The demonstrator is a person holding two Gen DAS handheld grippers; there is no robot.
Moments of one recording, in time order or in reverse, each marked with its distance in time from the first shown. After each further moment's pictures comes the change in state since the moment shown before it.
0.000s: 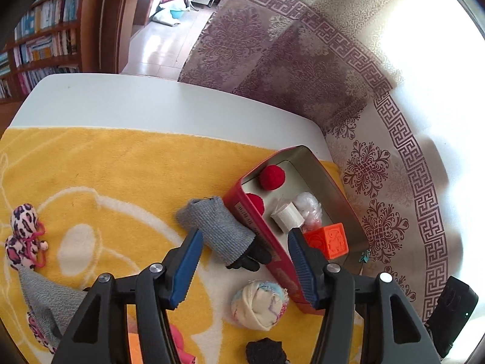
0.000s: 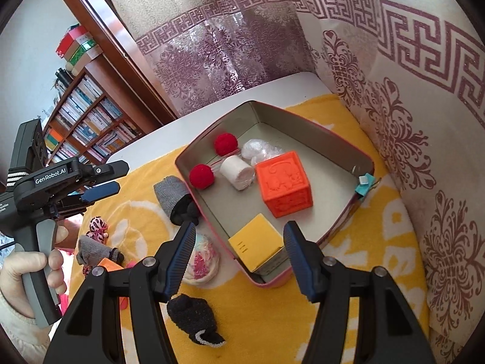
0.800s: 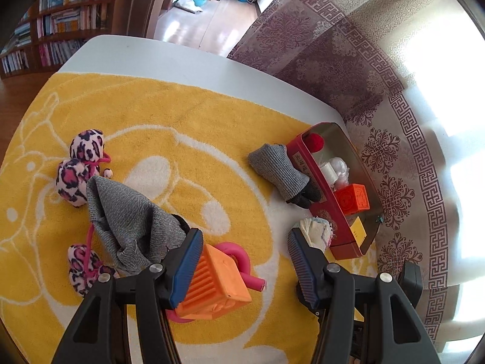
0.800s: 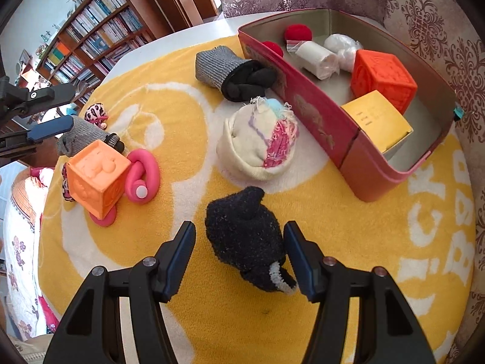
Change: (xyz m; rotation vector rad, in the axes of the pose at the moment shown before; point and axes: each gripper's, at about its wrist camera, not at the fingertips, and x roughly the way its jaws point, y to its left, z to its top) left arm -0.053 0.075 -0.066 -0.058 0.056 0.008; right arm 0.072 0.066 -0.088 -0.204 0.297 -0.050
